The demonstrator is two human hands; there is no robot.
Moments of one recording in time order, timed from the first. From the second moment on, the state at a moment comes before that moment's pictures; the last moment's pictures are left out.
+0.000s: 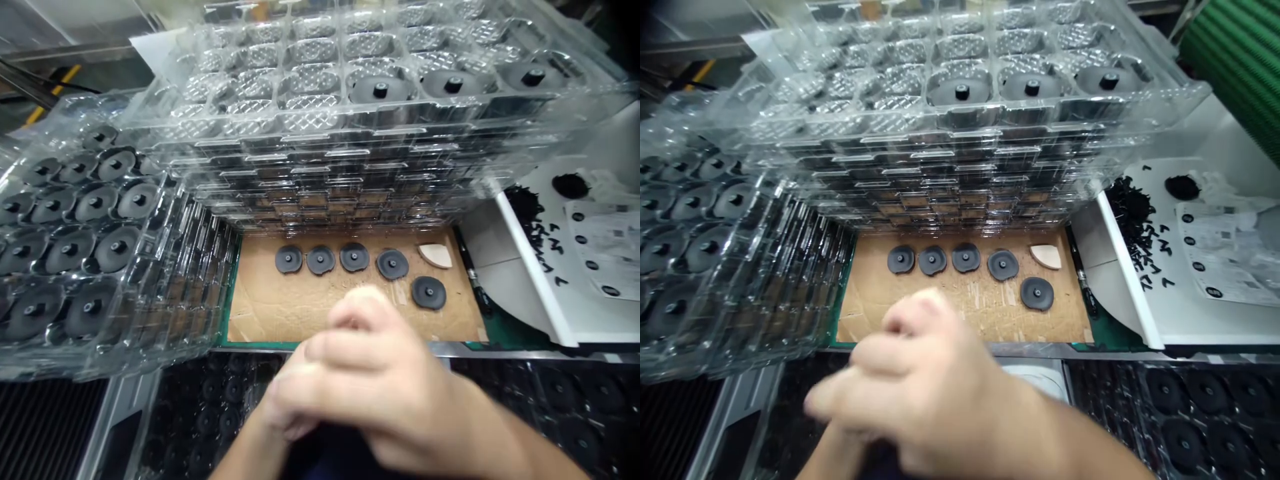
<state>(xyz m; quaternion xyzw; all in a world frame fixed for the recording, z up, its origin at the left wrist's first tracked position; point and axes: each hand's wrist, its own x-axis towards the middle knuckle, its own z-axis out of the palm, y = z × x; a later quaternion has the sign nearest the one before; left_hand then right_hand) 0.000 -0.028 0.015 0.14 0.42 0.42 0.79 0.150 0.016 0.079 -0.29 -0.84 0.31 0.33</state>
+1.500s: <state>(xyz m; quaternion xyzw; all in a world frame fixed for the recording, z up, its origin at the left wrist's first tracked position) -0.009 -0.026 0.000 0.63 0.43 0.39 0.52 0.175 -0.011 0.029 -0.42 -0.49 0.69 0.32</state>
